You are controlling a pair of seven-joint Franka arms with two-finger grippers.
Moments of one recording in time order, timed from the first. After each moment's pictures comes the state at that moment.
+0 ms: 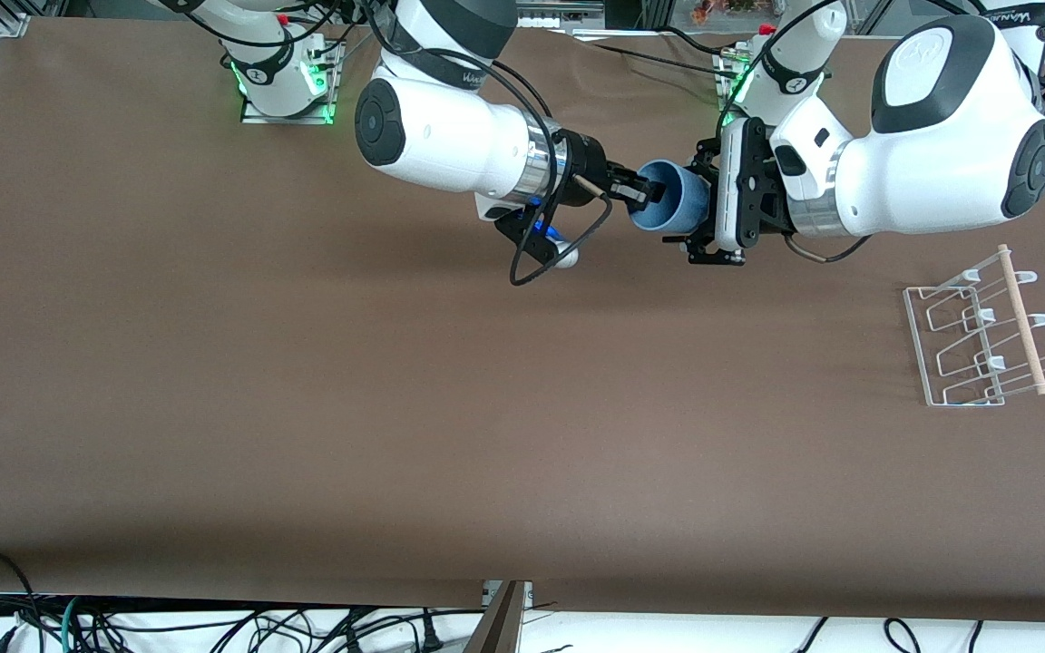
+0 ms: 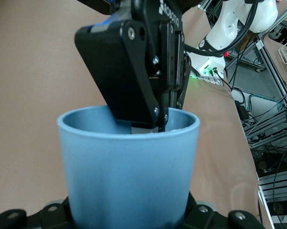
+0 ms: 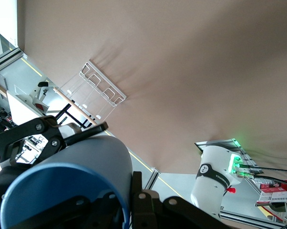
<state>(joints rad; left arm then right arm) -0.06 0.19 -0.25 -1.61 -0.67 1.62 1.27 0.45 0.66 0.50 -1.10 0.56 2.16 1.24</state>
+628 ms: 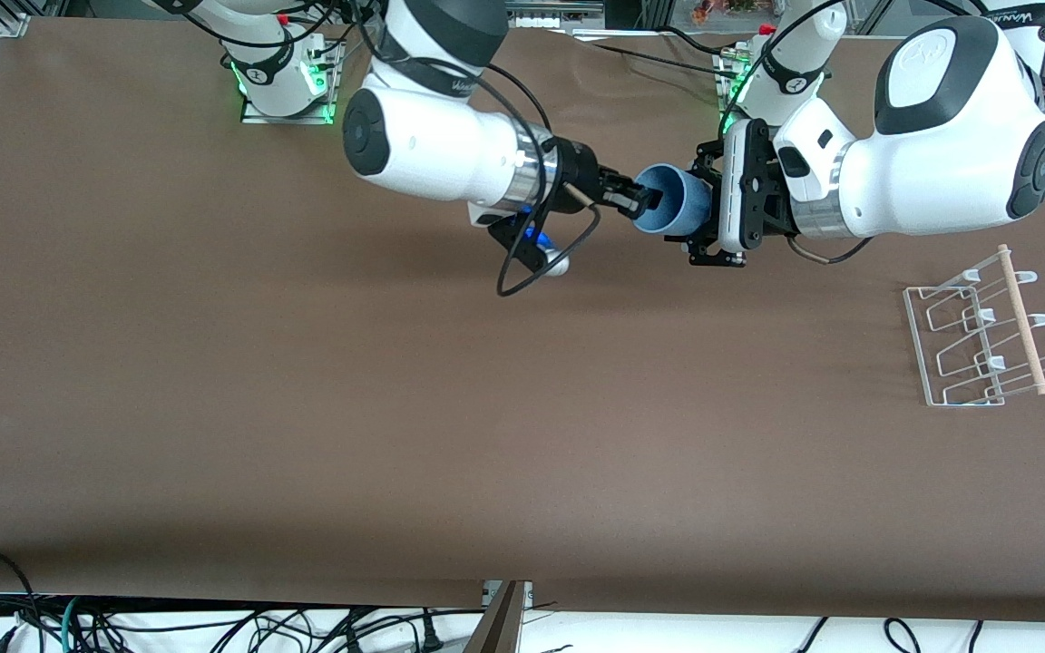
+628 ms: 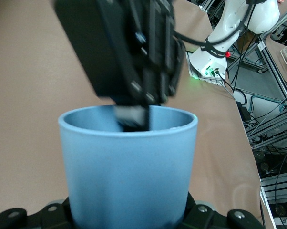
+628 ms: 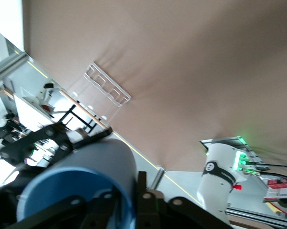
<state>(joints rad) -0.05 0.19 -0.25 -1.61 -0.67 1.62 1.27 0.41 0.66 0.50 -1.10 0.59 2.17 1.25</state>
